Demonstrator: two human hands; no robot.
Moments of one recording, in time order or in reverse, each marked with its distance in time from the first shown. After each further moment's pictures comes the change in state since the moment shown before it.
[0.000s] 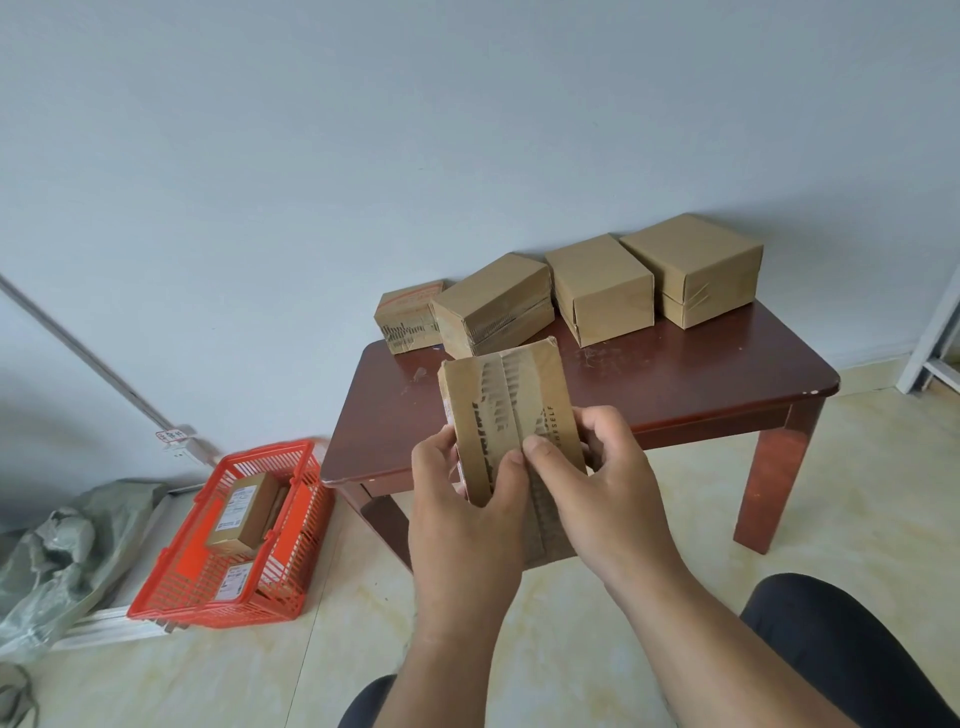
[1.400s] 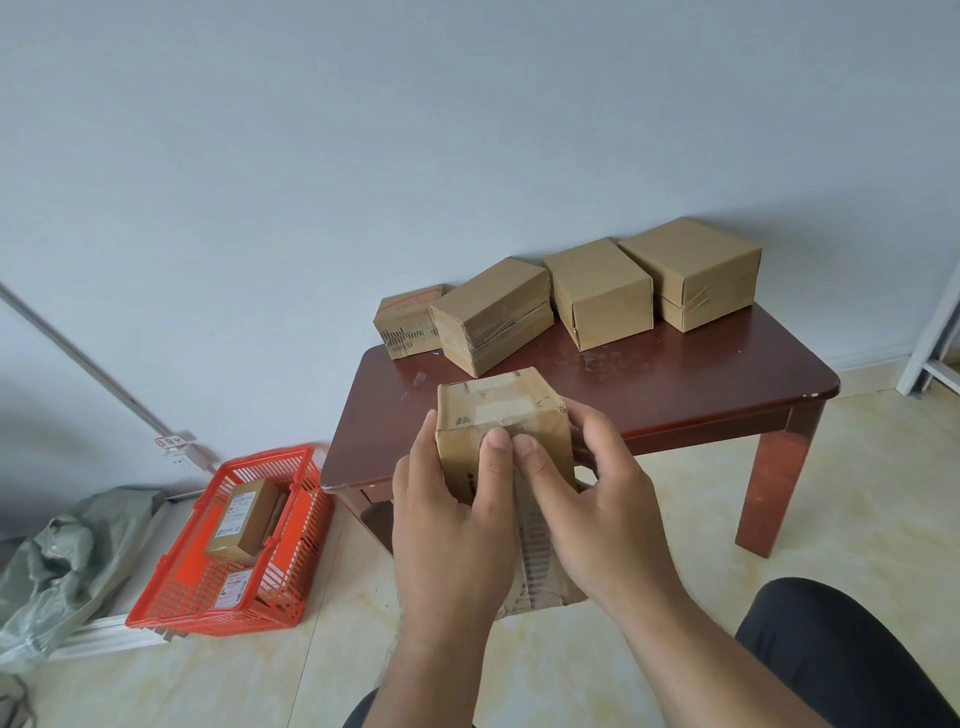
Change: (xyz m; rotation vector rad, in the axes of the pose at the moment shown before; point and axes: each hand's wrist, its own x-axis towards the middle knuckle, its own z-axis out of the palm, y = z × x) left_hand 0.006 0.010 -0.007 0.137 0.079 0.125; right_hand -0.016 -0.014 0.004 -0.043 0.011 -0.126
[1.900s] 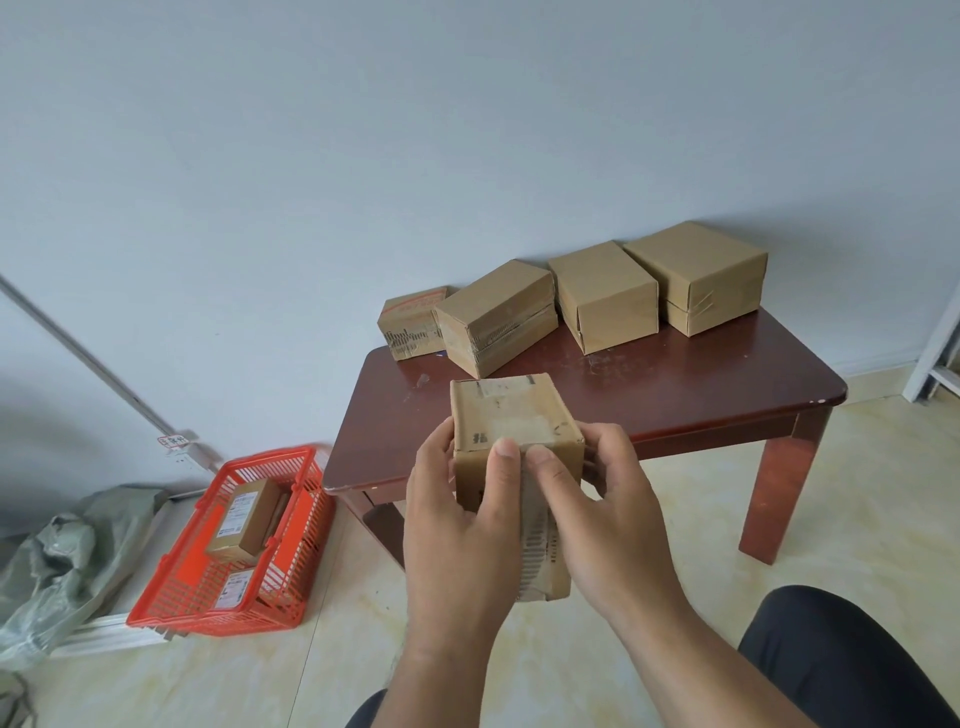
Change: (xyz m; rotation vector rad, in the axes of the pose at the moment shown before) left_hand -0.002 0.000 0.000 -0.108 -0.032 -0.087; right_hand -0.001 0.007 0.002 0.126 0.003 0.123
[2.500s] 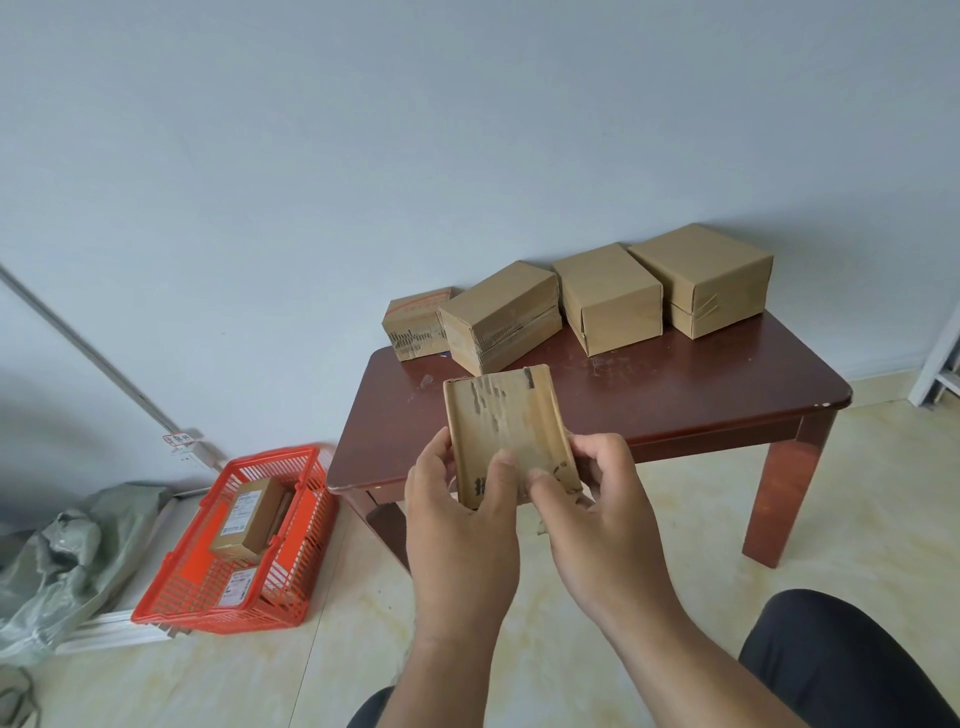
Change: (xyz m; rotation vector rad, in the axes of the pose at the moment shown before) left_hand 0.006 -0.014 0.004 -0.022 0.045 -0.025; right_hand -0.003 0.006 0.007 -0.035 -0.012 0.001
